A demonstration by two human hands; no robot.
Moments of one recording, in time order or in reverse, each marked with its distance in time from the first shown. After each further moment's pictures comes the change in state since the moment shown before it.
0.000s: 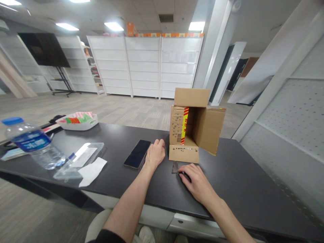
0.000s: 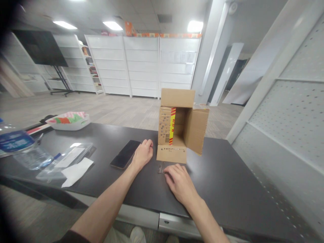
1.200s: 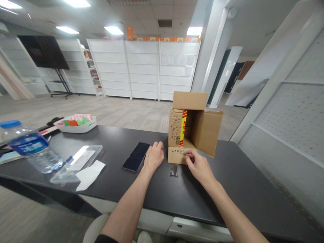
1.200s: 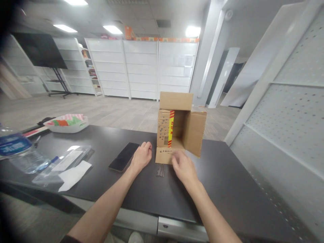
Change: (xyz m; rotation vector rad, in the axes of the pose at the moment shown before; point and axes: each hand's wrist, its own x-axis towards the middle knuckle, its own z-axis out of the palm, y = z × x) left_hand 0.001 0.001 0.000 -0.001 -0.014 0.001; right_hand 0.046 0.024 -0.021 0.002 0.192 0.381
